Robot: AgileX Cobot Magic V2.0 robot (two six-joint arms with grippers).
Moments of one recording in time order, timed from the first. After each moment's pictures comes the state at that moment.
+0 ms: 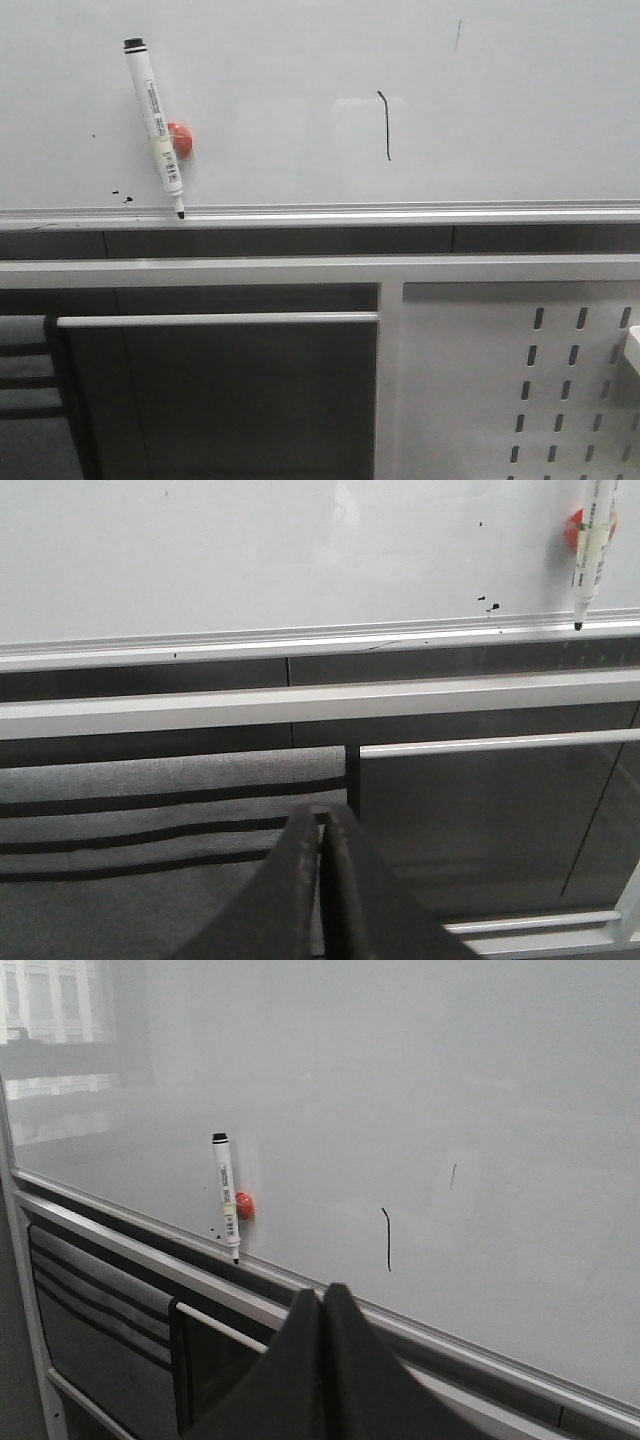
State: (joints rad) left arm -0.06 0.00 0.00 -0.03 0.34 0.15; right arm 0.45 -0.01 -0.20 0.51 0.22 -0.59
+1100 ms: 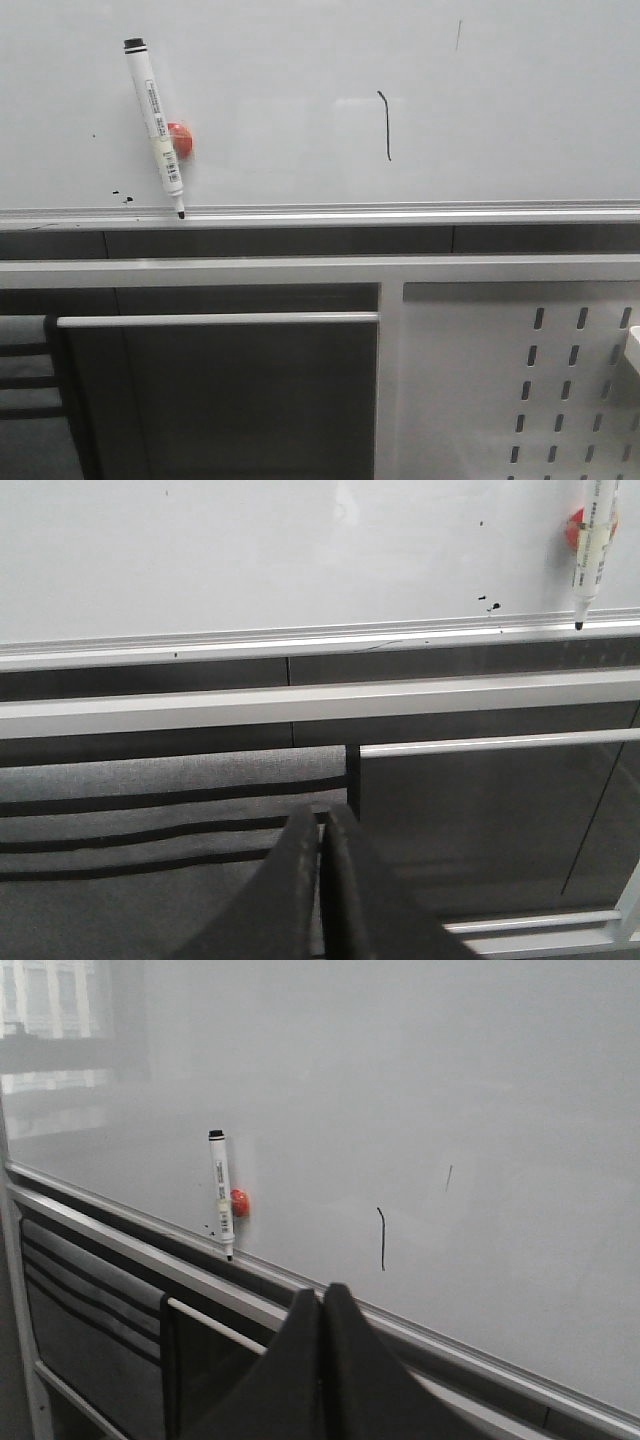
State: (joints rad) left arm -0.06 0.00 0.00 -0.03 0.34 0.15; right arm 0.45 -0.01 -0.20 0.47 0.23 -0.59
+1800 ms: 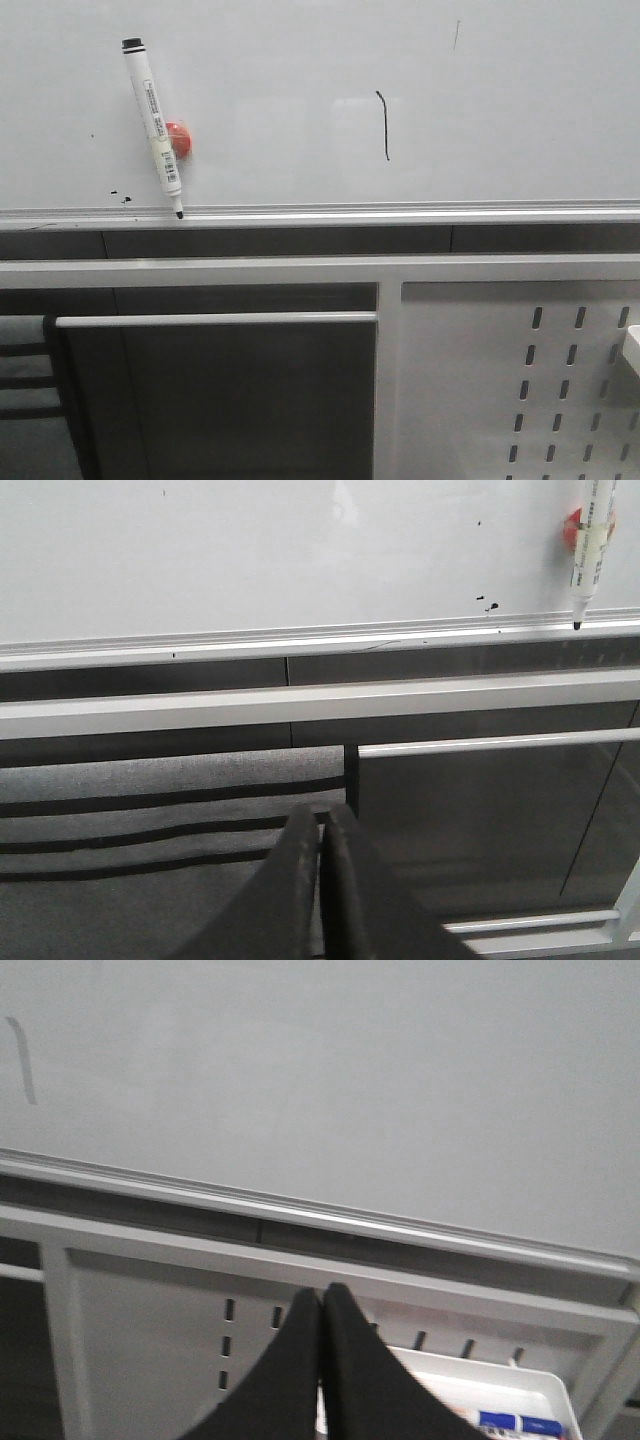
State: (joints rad) left arm -0.06 0.00 0.00 -0.03 0.34 0.15; right arm 0.00 -0.01 -0.03 -0.01 0.21 -0.19
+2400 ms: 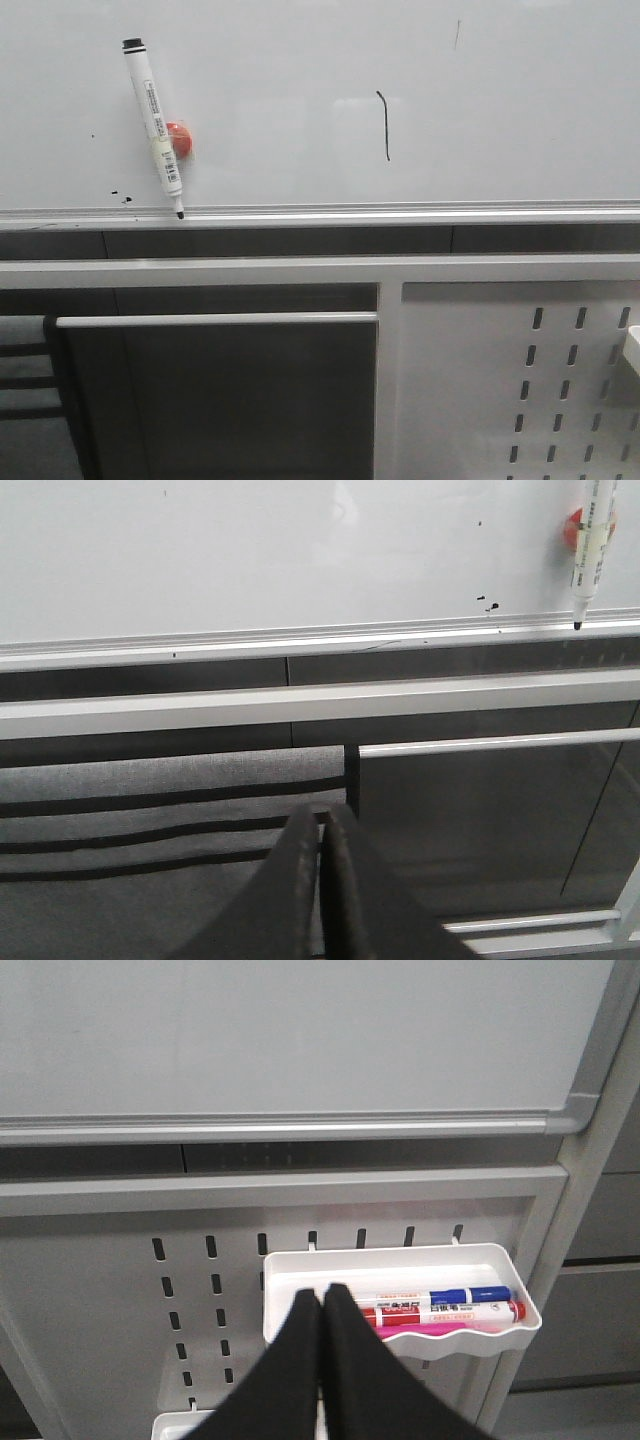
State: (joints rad) left arm -0.06 0.00 0.00 -0.03 0.34 0.15; right arm -0.13 -0.01 0.01 -0.12 0.29 0.03
